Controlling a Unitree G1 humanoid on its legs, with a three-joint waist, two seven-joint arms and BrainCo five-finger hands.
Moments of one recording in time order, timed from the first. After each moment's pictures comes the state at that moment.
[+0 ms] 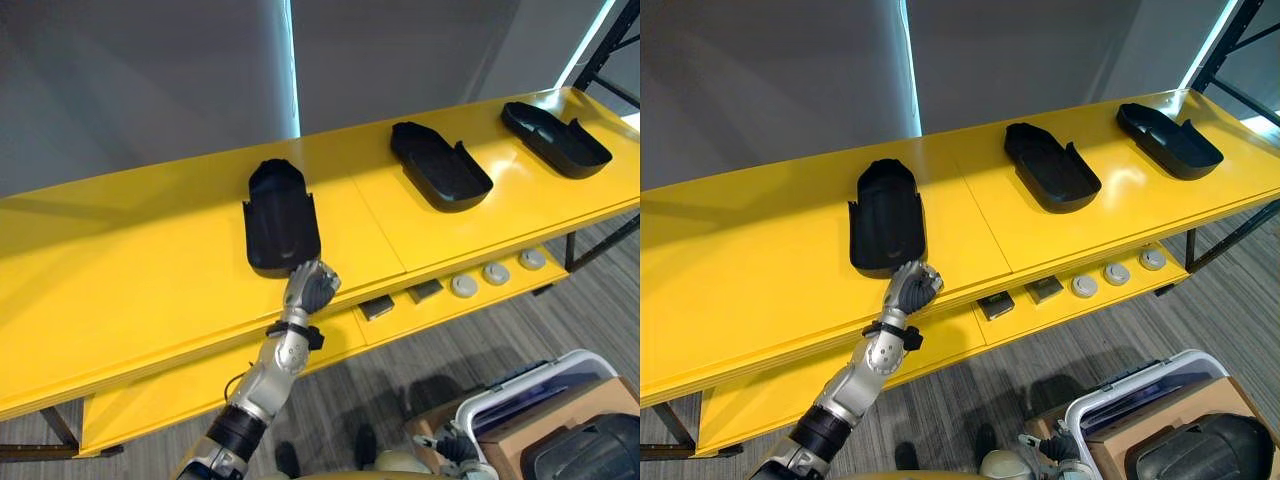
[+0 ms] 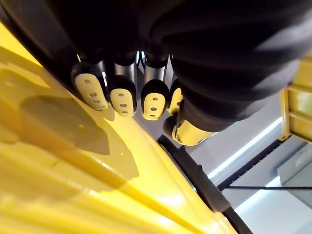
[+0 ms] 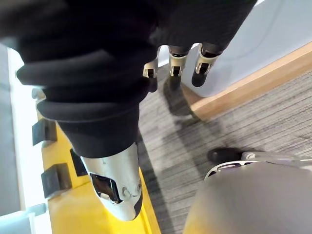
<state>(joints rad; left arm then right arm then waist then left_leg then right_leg) -0.25 0.10 -0.36 0.25 0.60 -0.01 0.31 0.17 -0.08 -0.10 0.89 0.01 -0.10 -0.06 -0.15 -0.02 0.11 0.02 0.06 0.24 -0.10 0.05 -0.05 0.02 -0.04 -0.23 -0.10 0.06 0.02</state>
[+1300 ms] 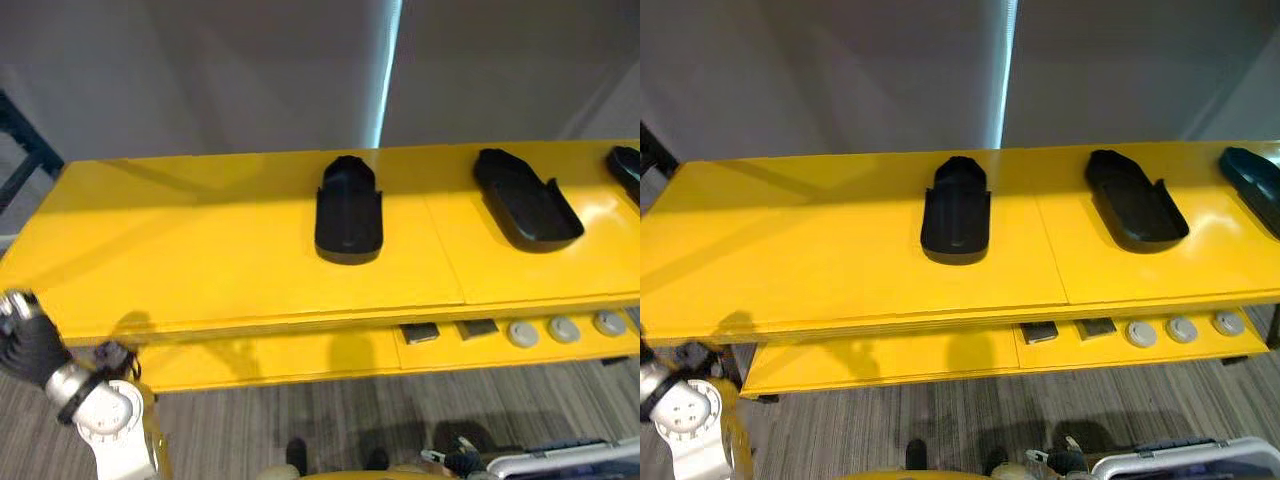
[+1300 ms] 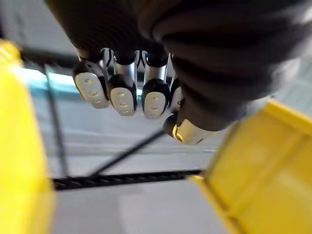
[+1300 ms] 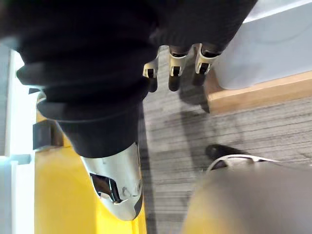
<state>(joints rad) 0.31 0.01 0.49 0.04 -0.15 -0.17 0.50 0.16 -0.08 -0.12 0.87 0.01 -0.07 -0.06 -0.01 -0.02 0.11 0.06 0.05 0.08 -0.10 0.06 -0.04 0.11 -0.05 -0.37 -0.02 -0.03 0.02</state>
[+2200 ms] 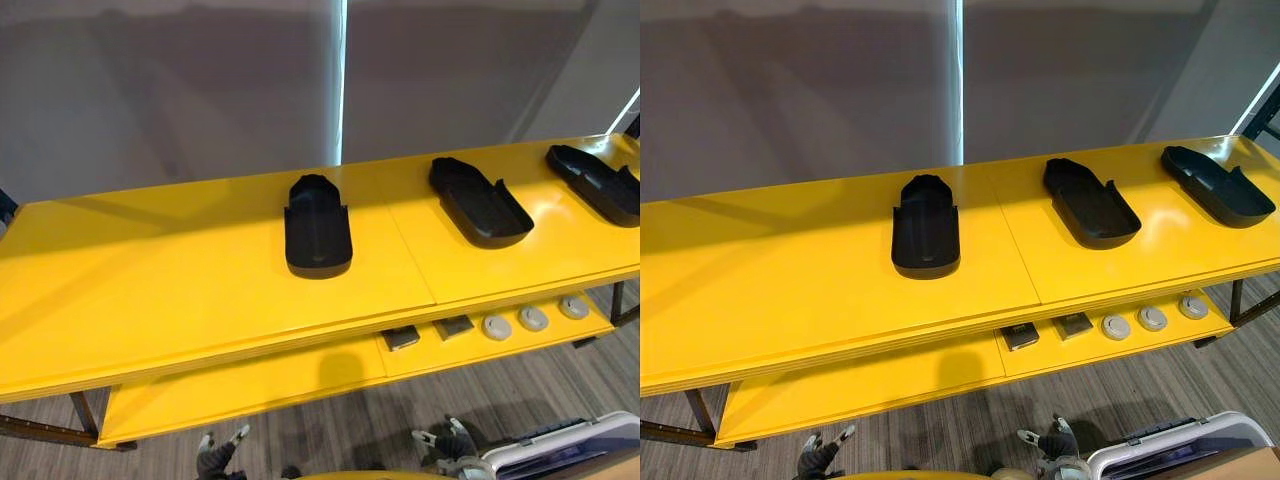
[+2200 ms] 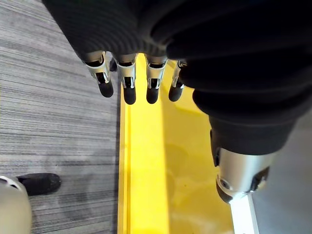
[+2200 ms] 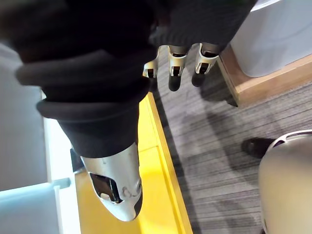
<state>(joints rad) 0.22 0.02 0.17 0.78 0.02 -0.05 0.25 0.14 -0.05 -0.15 0.85 -0.01 -0.06 -0.10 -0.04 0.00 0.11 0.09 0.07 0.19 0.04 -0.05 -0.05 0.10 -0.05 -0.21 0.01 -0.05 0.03</state>
